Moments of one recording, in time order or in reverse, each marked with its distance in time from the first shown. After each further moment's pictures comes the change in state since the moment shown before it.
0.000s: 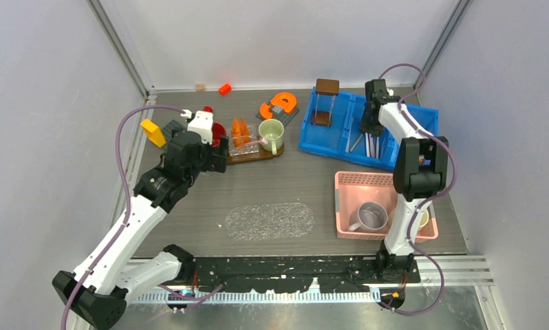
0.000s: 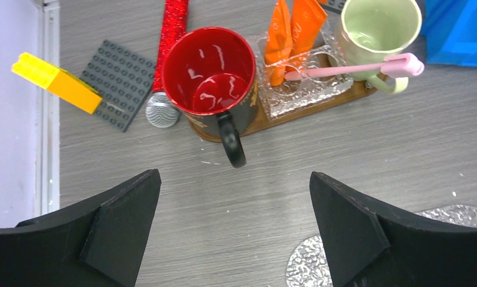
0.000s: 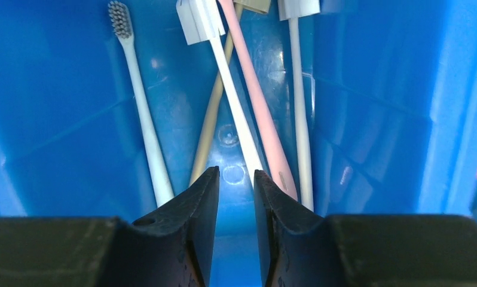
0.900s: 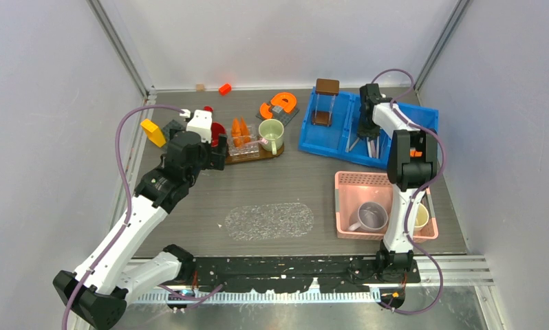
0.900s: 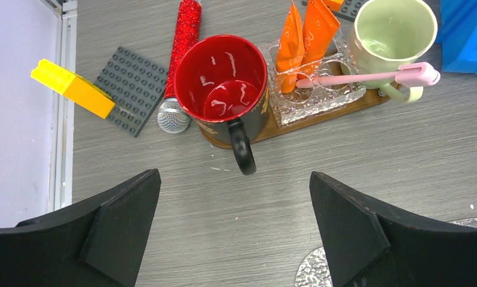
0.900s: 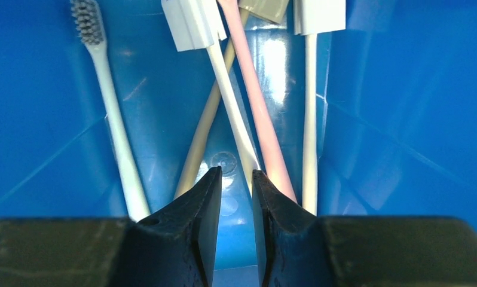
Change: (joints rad) left arm 0.003 -0.001 -0.019 0.047 -0.050 0.026; right arm -0.005 0.143 0.063 0.003 0.028 -0.060
